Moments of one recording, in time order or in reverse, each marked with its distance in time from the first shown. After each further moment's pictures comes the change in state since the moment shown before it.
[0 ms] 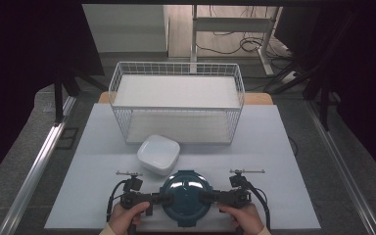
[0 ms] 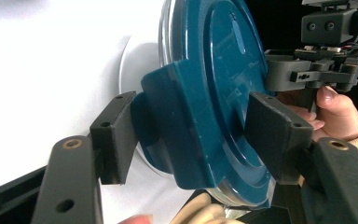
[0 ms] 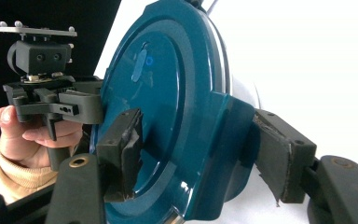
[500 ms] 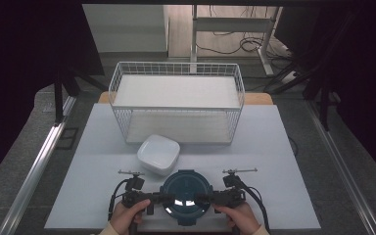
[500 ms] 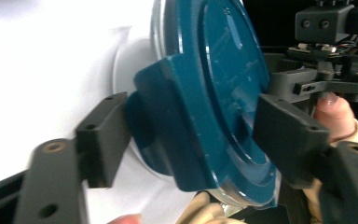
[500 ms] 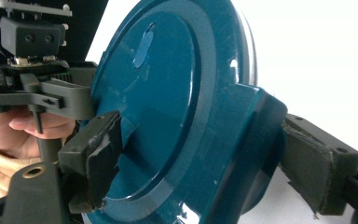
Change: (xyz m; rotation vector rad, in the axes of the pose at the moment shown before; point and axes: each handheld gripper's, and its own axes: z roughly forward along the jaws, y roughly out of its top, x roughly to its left) left arm 0.007 0.003 0.006 0.017 -0.022 -0.001; right arm 0.001 0.002 0.015 0.058 -0.017 -0.027
